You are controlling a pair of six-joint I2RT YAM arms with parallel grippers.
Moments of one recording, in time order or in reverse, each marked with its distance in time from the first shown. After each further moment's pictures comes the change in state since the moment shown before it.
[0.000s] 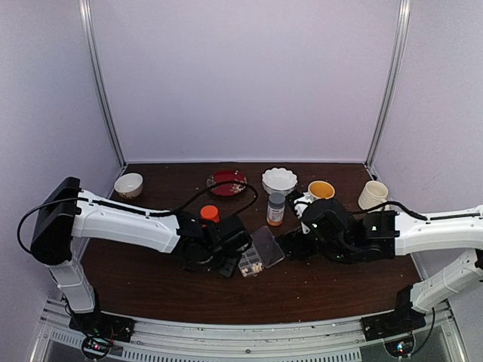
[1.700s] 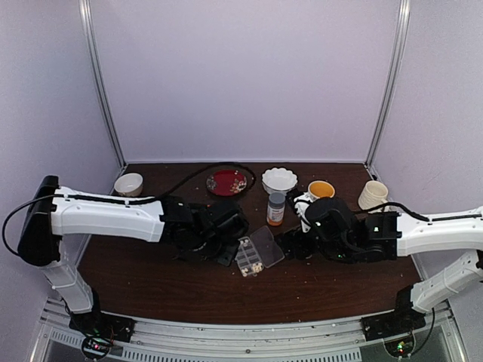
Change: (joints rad) left arm 0.000 -0.058 0.074 -0.093 0.004 0.017; right arm 0.000 0.006 -0.002 0.038 -0.014 -0.014
